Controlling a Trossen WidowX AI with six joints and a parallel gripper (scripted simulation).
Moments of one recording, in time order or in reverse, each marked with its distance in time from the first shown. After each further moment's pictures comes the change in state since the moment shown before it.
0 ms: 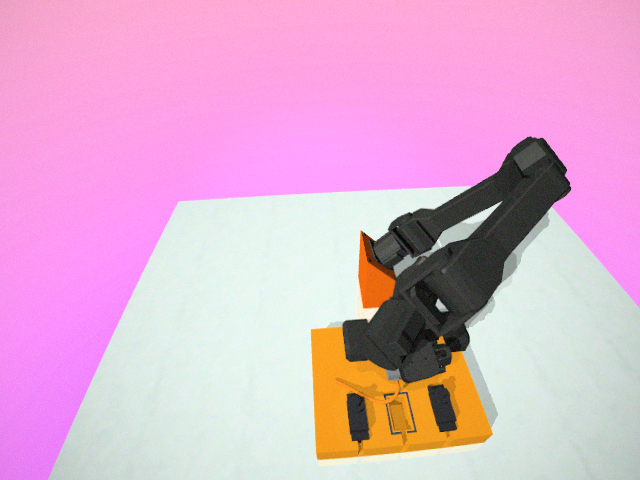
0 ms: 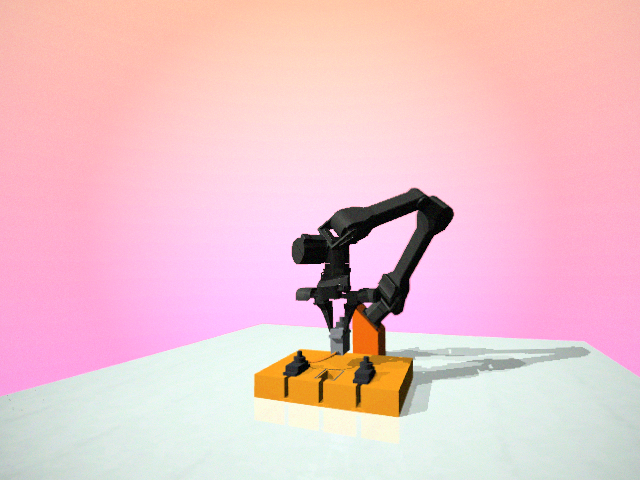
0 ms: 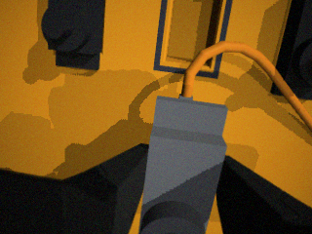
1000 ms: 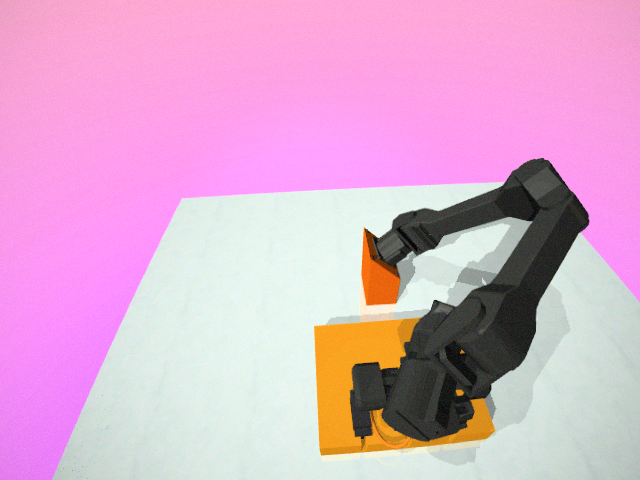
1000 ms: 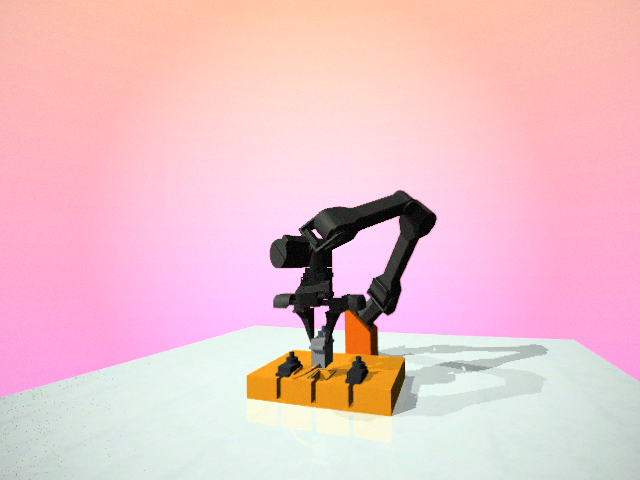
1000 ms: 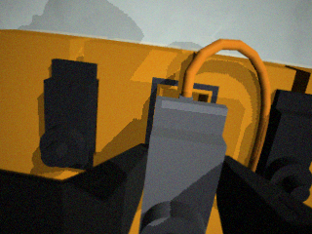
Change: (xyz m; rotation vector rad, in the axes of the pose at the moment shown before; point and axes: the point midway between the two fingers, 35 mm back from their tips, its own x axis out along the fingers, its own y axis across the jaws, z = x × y) arm 0.006 0.002 0.075 -0.007 -0.006 -0.001
